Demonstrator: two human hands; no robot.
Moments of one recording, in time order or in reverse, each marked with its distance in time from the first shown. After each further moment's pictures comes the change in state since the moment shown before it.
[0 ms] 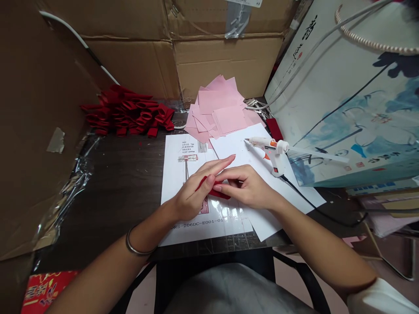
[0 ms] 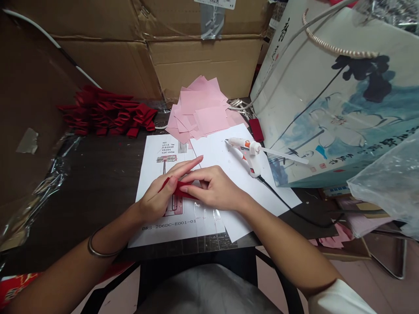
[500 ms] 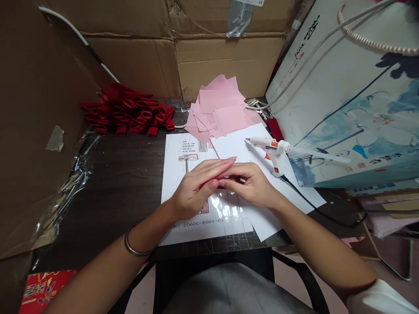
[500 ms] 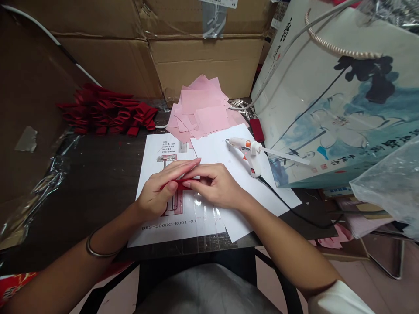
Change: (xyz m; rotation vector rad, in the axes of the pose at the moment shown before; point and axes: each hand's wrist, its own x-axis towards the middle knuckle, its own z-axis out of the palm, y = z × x) left_hand 0.002 -0.004 -0.002 0.112 0.094 0.235; right_hand 0.000 0.006 -0.002 0.002 0.102 -0.118
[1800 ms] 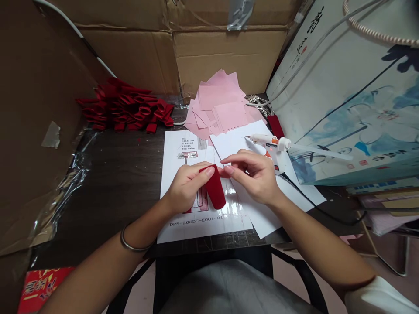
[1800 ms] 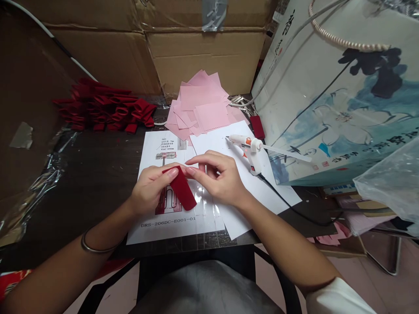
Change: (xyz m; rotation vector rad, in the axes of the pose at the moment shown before) left_hand 0.001 0.012 -0.004 -0.184 0.060 -0.492; right_hand -0.001 -0.005 0.001 -0.029 0.280 -0.054
